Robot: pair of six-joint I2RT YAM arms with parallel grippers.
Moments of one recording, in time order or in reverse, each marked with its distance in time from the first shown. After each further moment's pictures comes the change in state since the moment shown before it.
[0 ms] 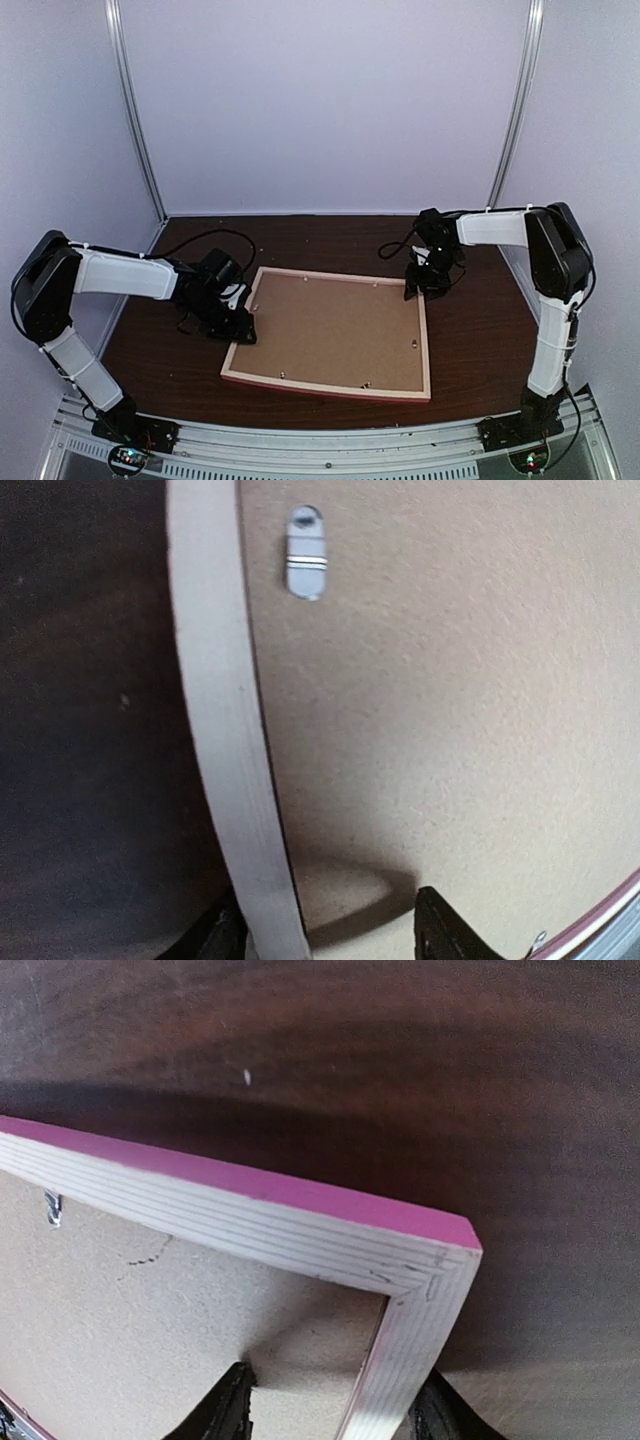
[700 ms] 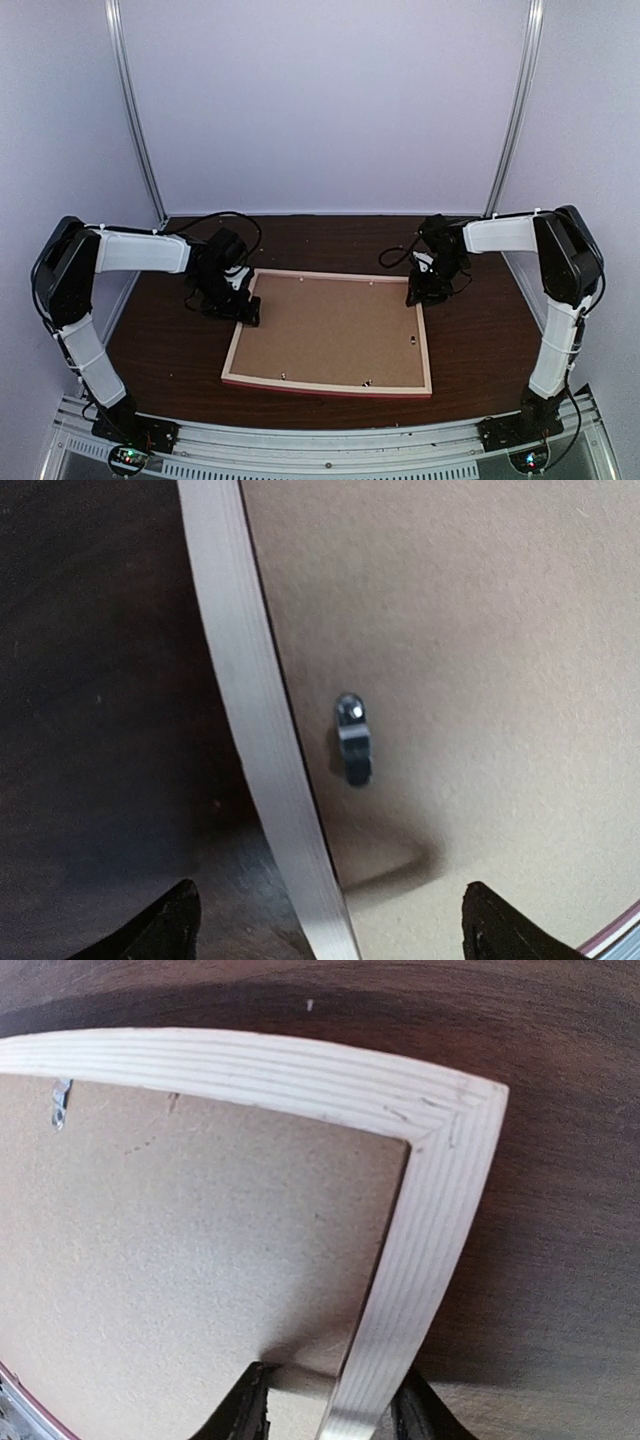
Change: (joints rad) left arm 0.056 0.109 0.211 -0.171 -0.058 0.139; right arm -0.003 -0.058 -0.105 0.084 -0.062 -0.076
